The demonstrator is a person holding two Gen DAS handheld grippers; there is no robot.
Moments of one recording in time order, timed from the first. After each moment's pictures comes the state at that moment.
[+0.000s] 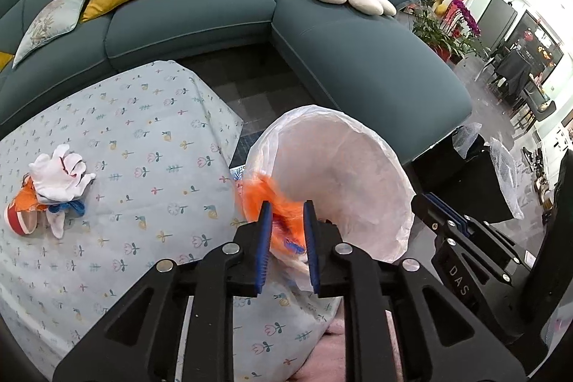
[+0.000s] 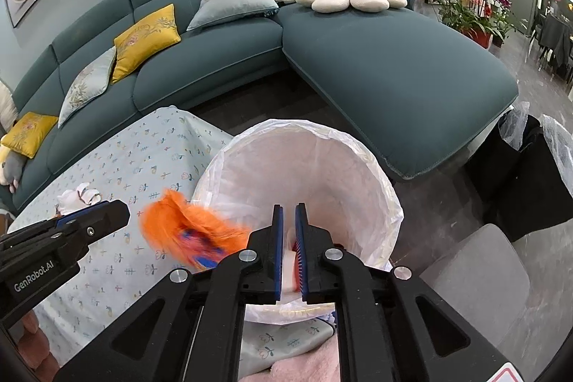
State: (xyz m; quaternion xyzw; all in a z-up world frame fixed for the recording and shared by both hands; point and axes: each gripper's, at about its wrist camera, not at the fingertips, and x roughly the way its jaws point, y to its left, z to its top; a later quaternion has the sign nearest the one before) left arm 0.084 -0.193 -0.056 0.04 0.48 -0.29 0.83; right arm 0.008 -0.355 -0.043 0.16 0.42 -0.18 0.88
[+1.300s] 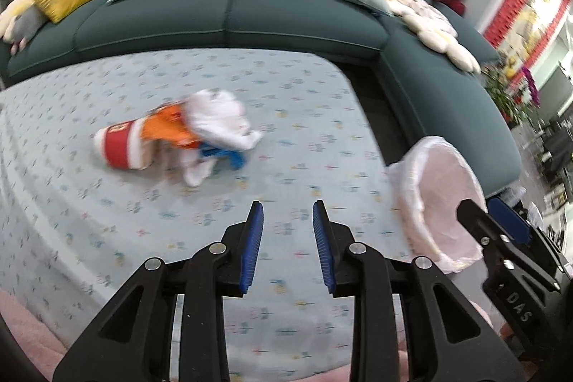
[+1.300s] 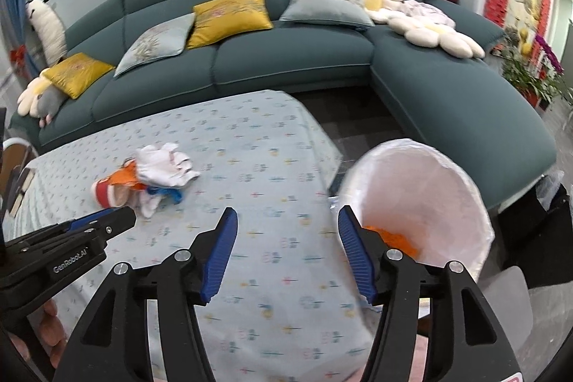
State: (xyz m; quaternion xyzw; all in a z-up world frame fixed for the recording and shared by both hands) left arm 0.102 0.018 -0.062 -0.05 0.49 -0.13 0.86; right arm 0.043 -0.180 -0.013 0.07 0.42 -0.07 0.90
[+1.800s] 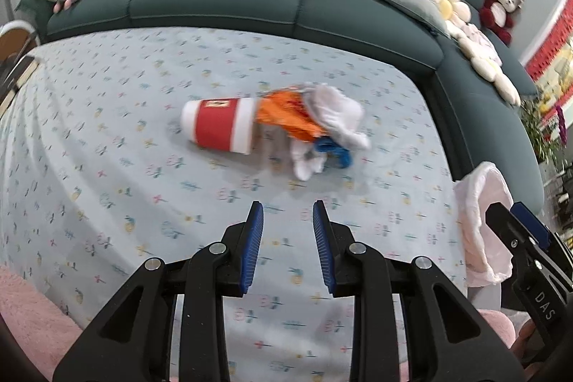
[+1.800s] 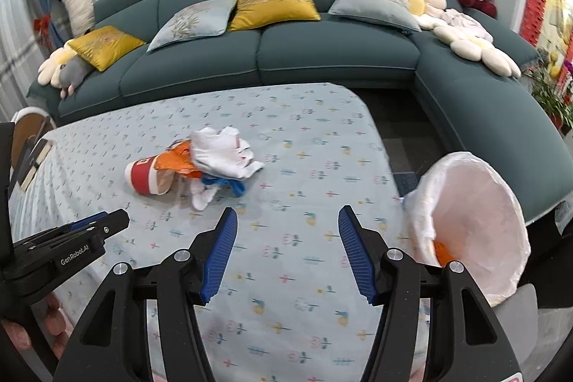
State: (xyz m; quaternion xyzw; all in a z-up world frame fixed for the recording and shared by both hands) left arm 0.113 0.128 -0.083 -0.09 0.50 -0.05 0.86; right arm 0.075 -0.093 -0.021 0.04 0.44 -0.02 0.90
